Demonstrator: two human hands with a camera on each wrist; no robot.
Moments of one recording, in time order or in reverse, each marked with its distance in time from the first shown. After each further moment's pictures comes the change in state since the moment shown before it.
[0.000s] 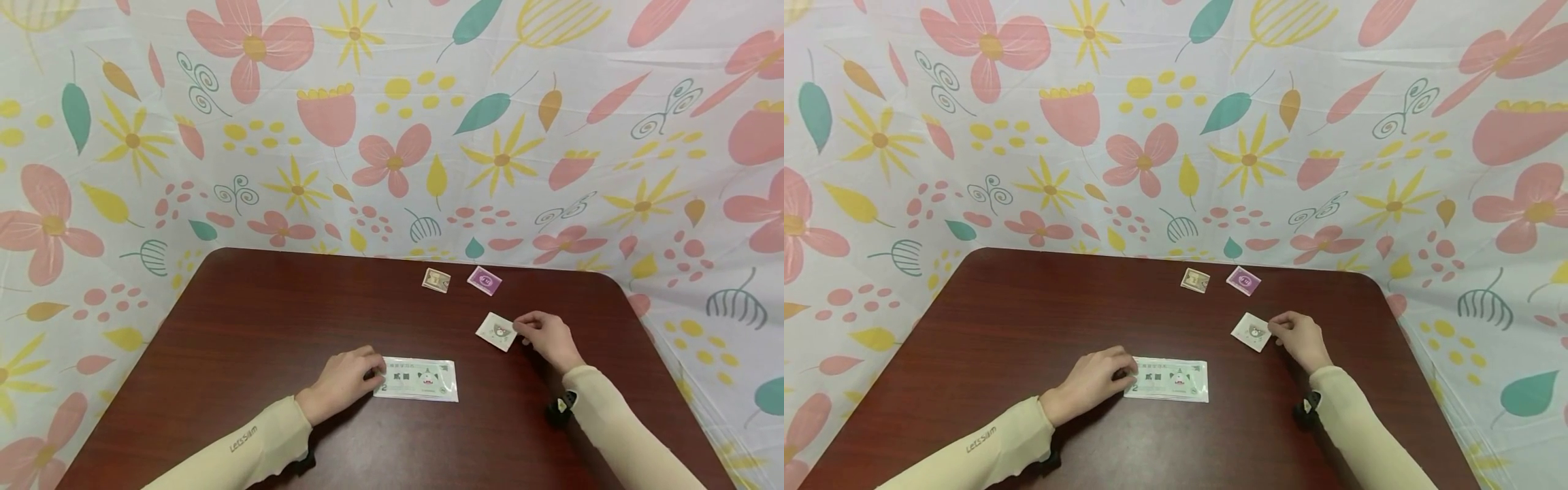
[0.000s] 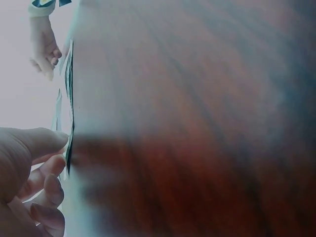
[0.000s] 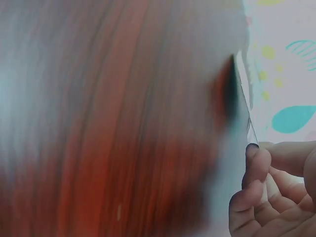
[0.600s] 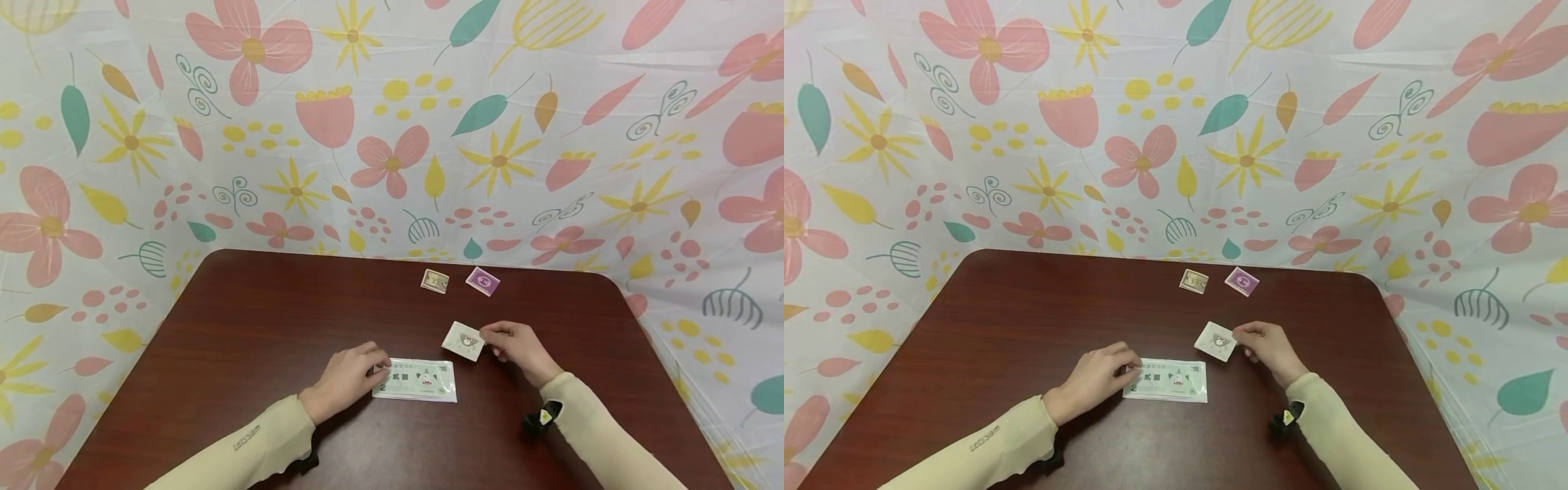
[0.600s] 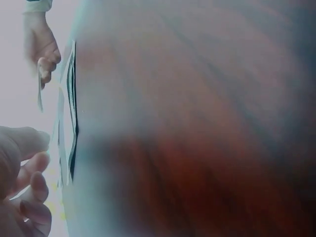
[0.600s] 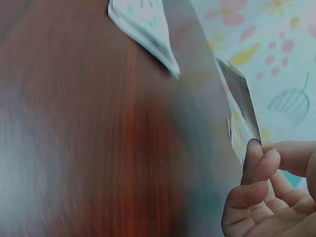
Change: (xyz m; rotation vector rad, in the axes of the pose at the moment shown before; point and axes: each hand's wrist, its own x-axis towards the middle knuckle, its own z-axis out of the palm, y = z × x) left_hand 0.006 0.007 -0.001 -0.023 0.063 0.043; right_hand -0.018 -0.043 0.035 0.423 -0.168 0.058
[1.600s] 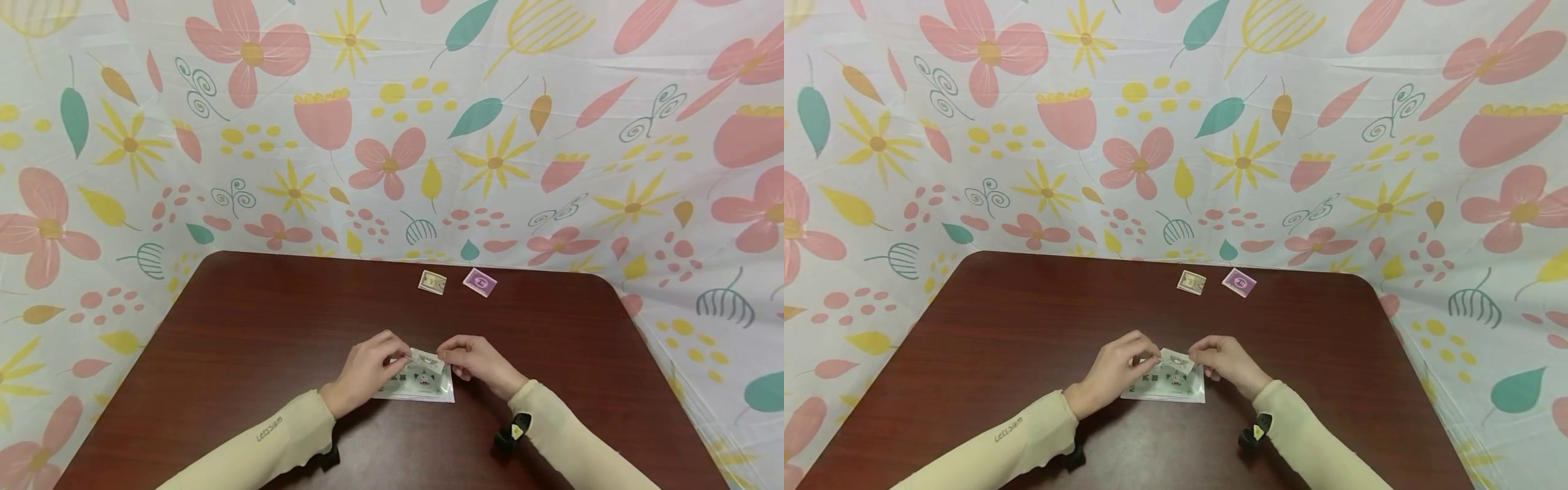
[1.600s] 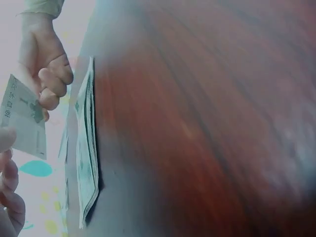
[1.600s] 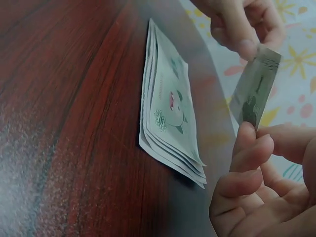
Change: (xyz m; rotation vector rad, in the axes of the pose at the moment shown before) left_hand 0.028 0.021 0.011 -0.213 0.266 0.111; right_hand -0.015 -0.021 0.058 0.024 -0.227 -0.024
